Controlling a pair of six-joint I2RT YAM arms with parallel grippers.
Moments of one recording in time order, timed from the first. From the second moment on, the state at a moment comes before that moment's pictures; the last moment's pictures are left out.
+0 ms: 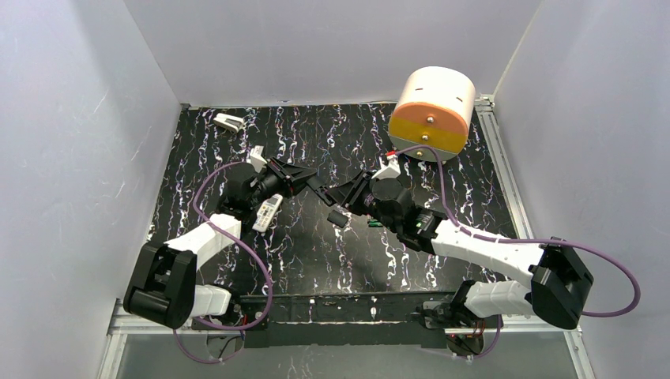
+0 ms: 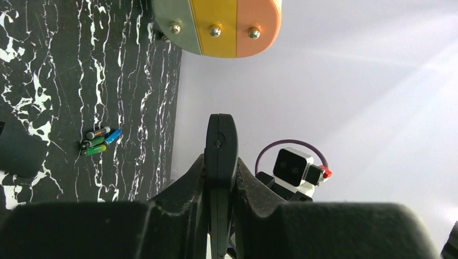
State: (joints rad) left arm -0.32 1.30 0.56 0.57 0.53 -1.51; right arm 0.99 1.24 0.79 0.16 0.25 1.07
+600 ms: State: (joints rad) left arm -0.31 1.30 0.56 0.59 0.52 -1.50; right arm 0.99 1.27 0.80 0.18 0.26 1.08
